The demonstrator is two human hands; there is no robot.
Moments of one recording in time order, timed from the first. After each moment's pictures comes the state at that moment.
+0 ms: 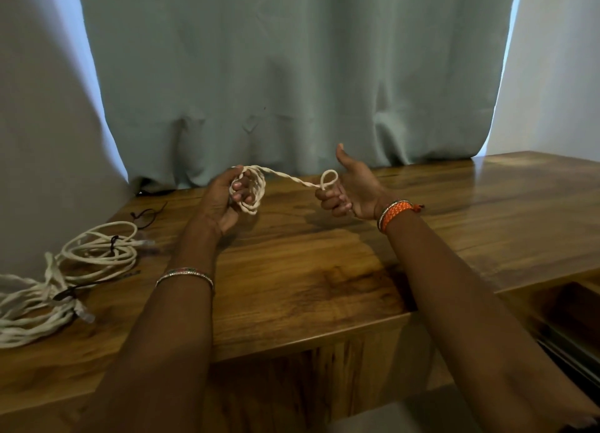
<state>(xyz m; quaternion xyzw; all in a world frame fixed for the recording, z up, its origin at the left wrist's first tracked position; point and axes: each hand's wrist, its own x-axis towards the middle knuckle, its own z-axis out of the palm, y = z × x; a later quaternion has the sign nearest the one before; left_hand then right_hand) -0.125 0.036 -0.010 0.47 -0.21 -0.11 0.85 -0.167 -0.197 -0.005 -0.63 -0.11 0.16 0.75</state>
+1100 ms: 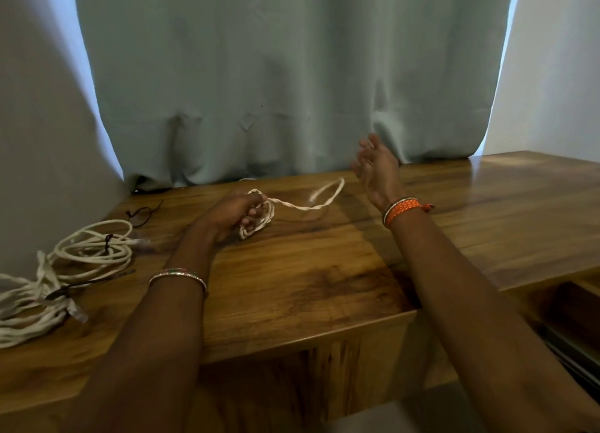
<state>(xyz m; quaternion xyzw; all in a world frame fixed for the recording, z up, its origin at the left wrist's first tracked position) -0.135 0.031 -0.025 0.72 -0.25 -0.11 0.64 -0.160 -0.219 0.003 -0.48 0.02 -0.28 0.83</state>
